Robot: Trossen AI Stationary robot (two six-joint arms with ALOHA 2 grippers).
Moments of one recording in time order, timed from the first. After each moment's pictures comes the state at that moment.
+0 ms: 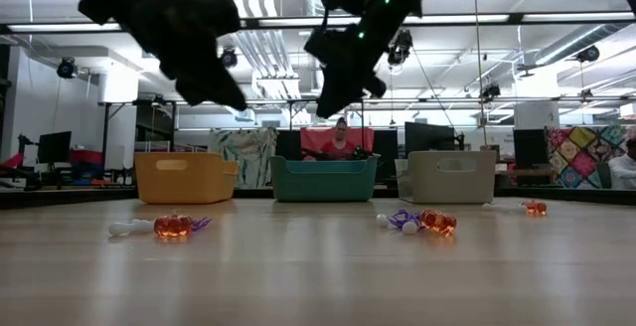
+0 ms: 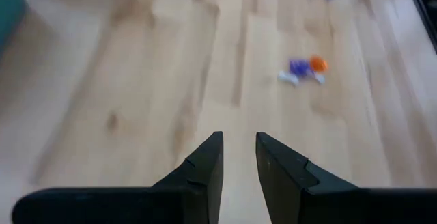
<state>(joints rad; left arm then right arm) -0.05 1.27 0.69 -0.11 -0.01 -0.25 -0.26 1.83 1.47 -0.52 0.13 0.21</state>
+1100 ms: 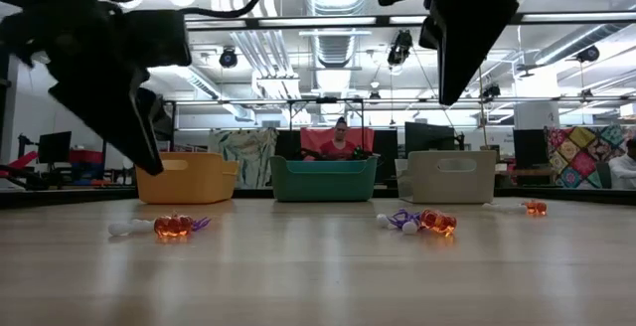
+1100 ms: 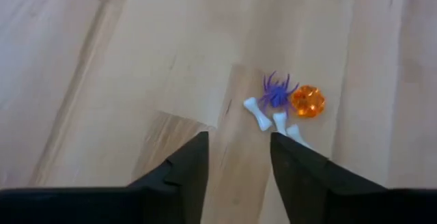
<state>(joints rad) -0.42 1.41 0.69 -0.30 -0.21 -0.66 0.33 1.80 1.46 -1.03 0.13 0.51</state>
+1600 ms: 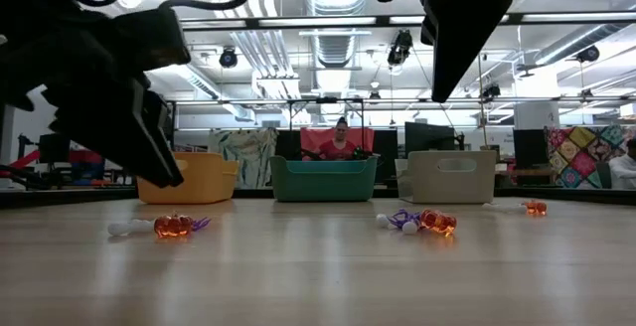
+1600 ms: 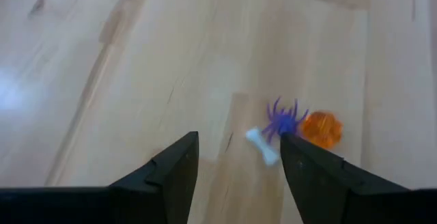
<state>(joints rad) -0.51 1.54 0.69 -0.15 -0.44 -0.64 0.35 1.80 1.46 -1.01 0.17 0.58</state>
